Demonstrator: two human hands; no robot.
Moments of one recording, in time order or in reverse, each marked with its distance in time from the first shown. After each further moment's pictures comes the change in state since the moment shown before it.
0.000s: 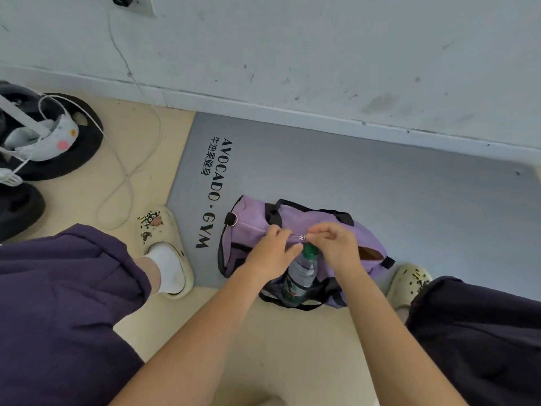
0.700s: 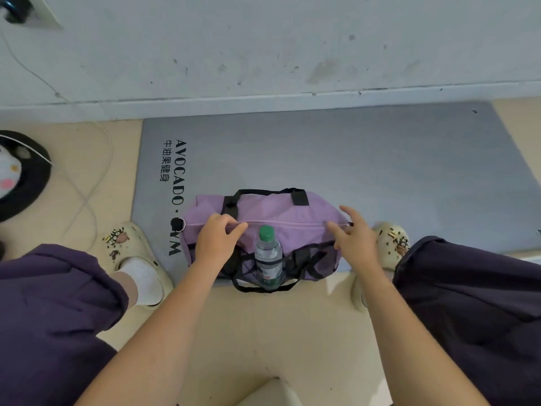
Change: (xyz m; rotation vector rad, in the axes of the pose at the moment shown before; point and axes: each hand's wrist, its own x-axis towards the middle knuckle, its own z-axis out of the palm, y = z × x) left_hand 0.013 -0.028 0.001 0.023 0.340 -0.069; right_hand -0.006 0.079 -0.102 -0.215 0.288 0.002
